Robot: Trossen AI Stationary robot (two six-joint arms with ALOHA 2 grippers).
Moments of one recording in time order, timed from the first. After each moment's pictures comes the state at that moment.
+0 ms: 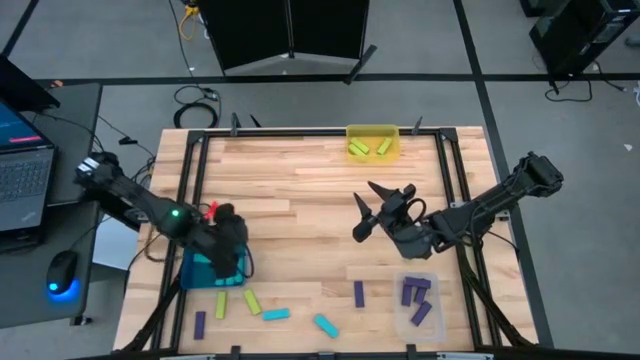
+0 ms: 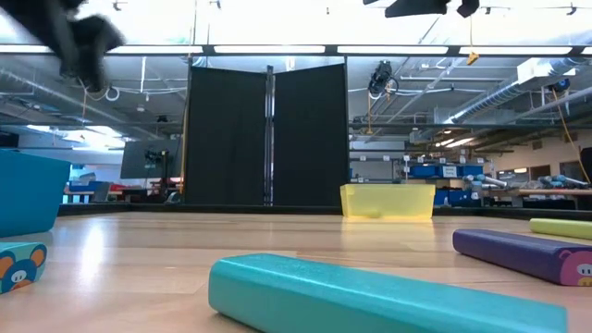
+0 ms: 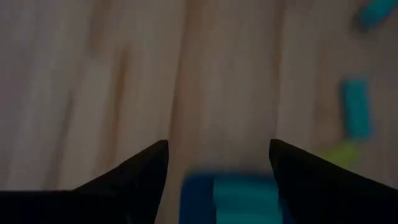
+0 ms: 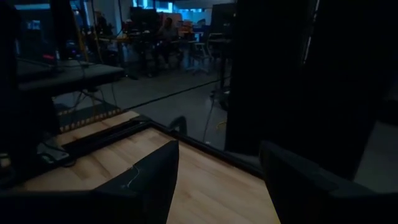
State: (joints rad) left arm -0.54 1.10 0.96 -0.98 -0.33 -0.60; right arm 0.44 1.38 0.95 0.09 1.32 0.34
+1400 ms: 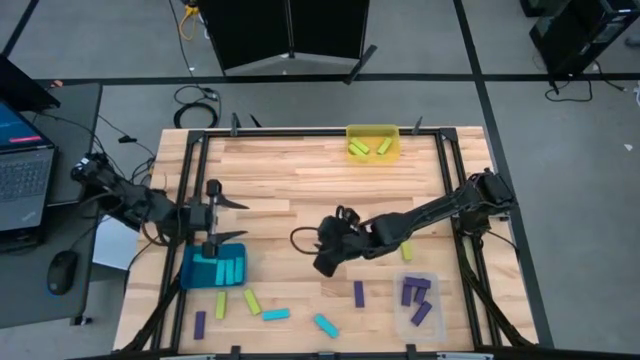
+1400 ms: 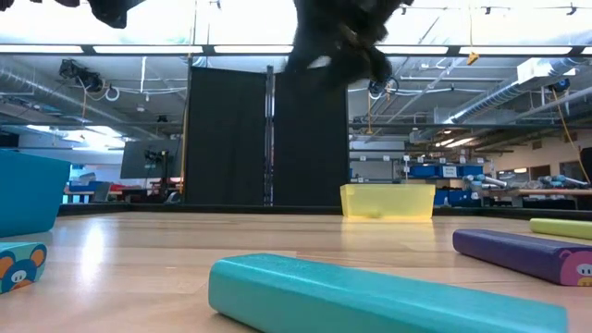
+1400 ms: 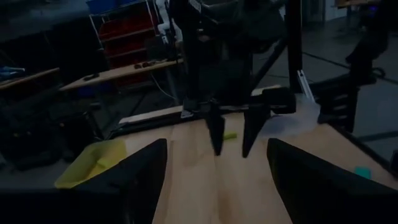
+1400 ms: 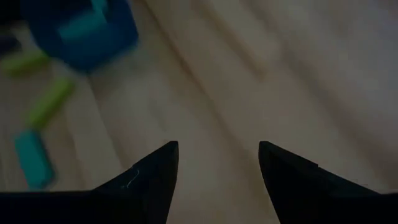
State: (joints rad) left arm -0.54 0.47 0.45 -0.01 -0.56 0.17; right arm 0.30 1.83 1.43 -0.56 0.43 0.74
